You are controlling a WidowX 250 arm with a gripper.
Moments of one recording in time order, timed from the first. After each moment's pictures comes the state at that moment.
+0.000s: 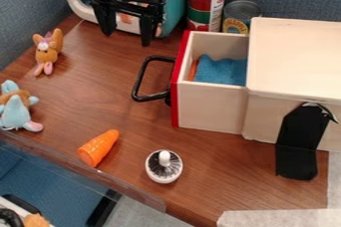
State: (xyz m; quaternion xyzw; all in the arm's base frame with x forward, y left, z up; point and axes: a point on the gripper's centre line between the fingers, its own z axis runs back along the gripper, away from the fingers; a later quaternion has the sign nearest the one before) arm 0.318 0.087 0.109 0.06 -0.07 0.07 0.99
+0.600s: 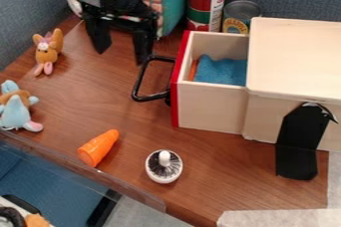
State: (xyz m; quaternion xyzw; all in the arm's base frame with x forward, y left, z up) arm 0.268 0.053 0.122 0.02 -0.06 0.02 1.00
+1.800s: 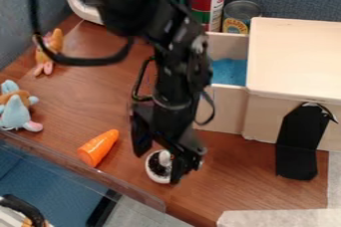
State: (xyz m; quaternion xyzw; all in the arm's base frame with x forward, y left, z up) arm 0.216 -0.025 0.014 0.05 0.03 -0.10 0.99
